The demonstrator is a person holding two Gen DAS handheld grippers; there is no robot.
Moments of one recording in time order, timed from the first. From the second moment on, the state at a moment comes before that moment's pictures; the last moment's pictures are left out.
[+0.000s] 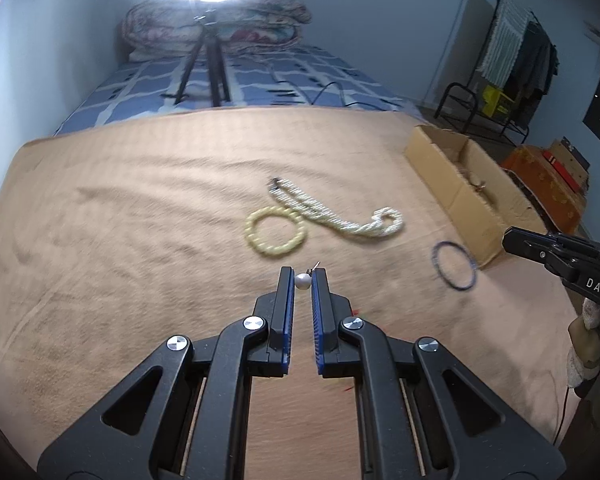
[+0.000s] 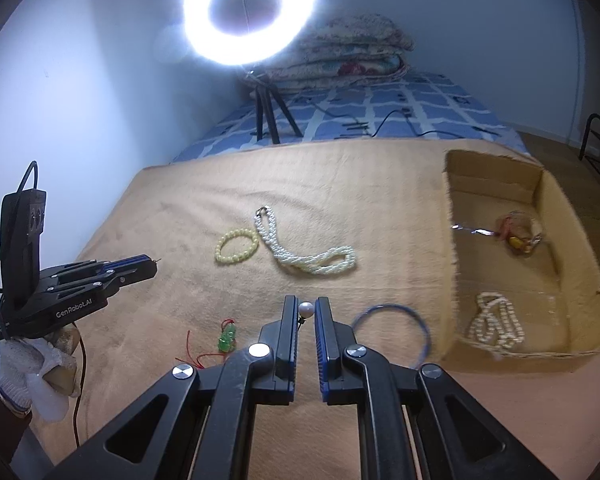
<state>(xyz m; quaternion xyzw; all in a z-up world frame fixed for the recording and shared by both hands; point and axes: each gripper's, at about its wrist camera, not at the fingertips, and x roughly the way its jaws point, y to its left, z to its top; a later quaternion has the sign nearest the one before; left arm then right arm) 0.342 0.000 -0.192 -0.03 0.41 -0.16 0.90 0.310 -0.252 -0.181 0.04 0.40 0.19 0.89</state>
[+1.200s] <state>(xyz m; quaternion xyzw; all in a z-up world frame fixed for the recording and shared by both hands) 0.429 -0.254 -0.171 0.00 0.41 -0.28 0.87 0.320 -0.419 -0.166 0.04 0.38 0.09 0.92</state>
